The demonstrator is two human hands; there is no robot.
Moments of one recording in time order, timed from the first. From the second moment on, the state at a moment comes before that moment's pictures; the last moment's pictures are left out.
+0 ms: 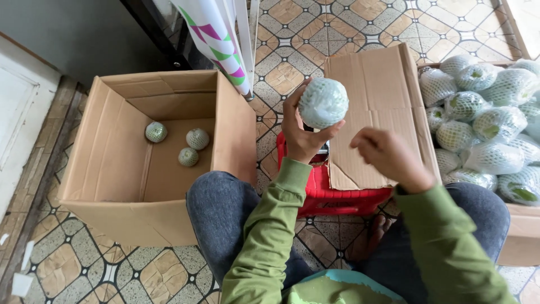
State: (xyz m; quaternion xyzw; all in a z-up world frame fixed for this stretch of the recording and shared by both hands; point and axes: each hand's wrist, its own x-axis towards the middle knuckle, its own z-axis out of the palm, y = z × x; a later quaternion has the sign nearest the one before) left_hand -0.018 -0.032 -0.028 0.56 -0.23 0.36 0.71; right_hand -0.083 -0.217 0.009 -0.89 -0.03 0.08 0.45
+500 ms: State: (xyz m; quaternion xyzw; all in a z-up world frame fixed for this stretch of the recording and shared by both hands) left_hand -0.044 -0.025 -0.005 0.68 -0.31 0.33 0.58; right_hand -0.092 -0.220 0.162 -0.91 -0.34 0.03 0.24
